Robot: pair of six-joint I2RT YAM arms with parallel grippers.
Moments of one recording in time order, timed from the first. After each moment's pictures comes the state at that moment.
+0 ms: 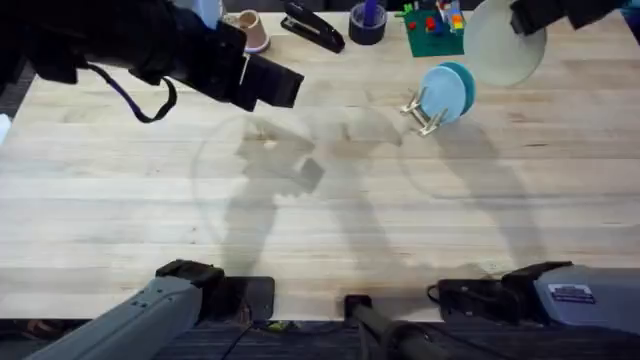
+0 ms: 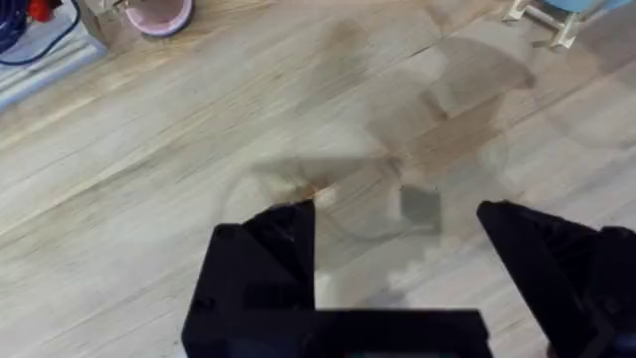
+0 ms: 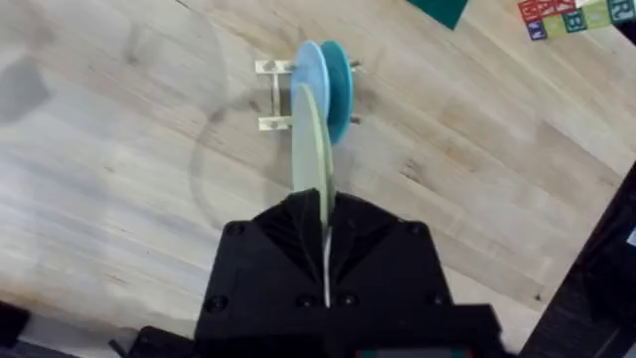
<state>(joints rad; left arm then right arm) -0.19 1.15 1.31 -1.08 0.19 0.22 0.25 1.50 1.91 -1.50 0.13 -0.34</state>
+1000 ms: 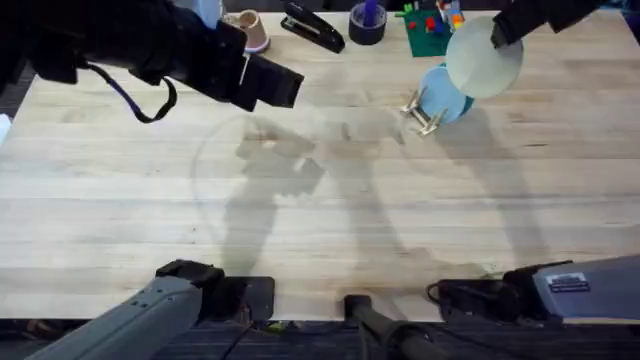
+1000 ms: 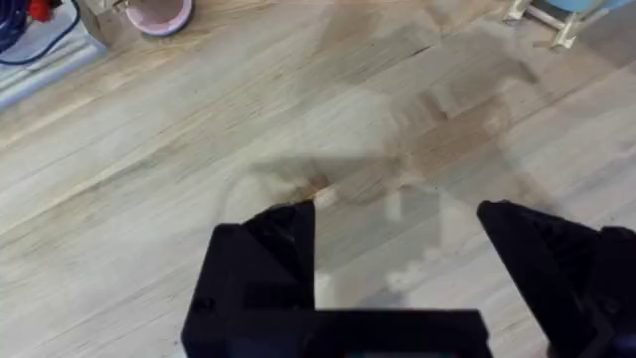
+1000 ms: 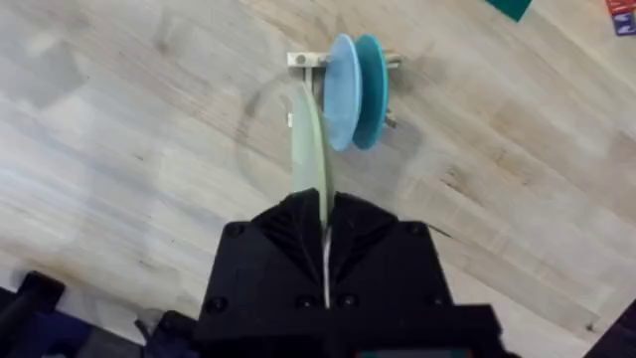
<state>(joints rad) -0.19 1.15 1.31 -1.08 0.19 0.22 0.16 1.61 1.92 -1.51 -0.04 -0.41</state>
